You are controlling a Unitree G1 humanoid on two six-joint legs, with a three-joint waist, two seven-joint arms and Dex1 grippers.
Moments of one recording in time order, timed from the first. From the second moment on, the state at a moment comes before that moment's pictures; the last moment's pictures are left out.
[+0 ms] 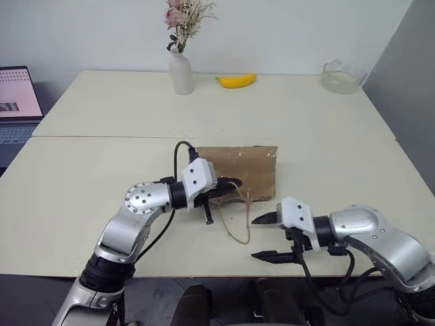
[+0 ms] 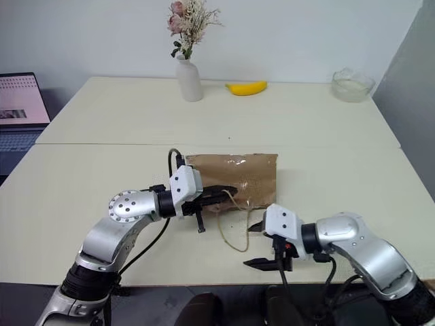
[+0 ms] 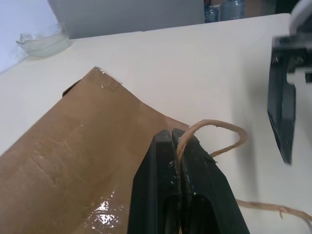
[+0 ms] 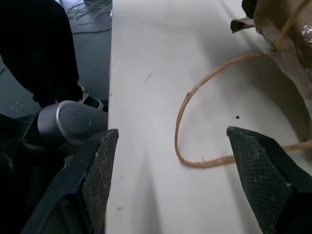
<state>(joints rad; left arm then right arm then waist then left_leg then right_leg) -0.36 0.53 -0.18 -0.29 -0.27 0.30 -0.90 -0.26 -0.74 0.32 -0.61 0.39 0.70 0.97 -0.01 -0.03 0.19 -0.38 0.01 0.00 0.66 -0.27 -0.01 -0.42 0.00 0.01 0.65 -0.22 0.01</state>
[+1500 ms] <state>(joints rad) -0.81 0.37 0.08 -0.14 -0.46 0.72 -0.51 -0.33 -0.55 0.50 -0.31 0.07 0.54 0.83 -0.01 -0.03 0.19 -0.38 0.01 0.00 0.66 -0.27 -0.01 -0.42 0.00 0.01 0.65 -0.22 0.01</state>
